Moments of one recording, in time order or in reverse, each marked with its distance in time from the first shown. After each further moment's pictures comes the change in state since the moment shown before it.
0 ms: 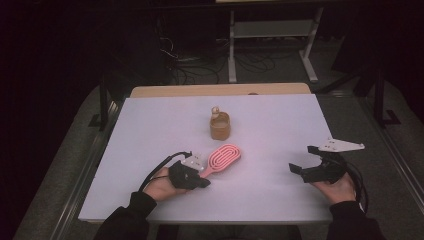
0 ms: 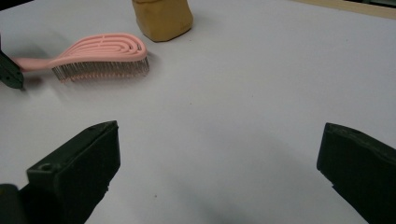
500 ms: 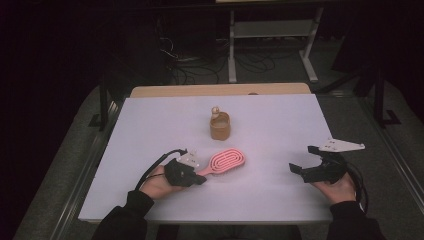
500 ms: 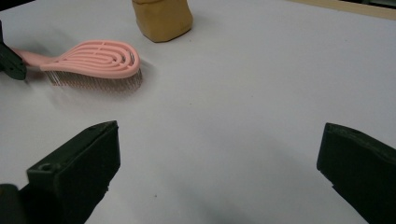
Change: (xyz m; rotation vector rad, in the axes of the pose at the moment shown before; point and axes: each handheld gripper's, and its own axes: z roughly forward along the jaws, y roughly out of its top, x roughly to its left) left arm 0.007 -0.006 -0.009 -0.010 0.030 -0.022; right arm 0.000 0.000 -0.001 -0.002 0.000 0.001
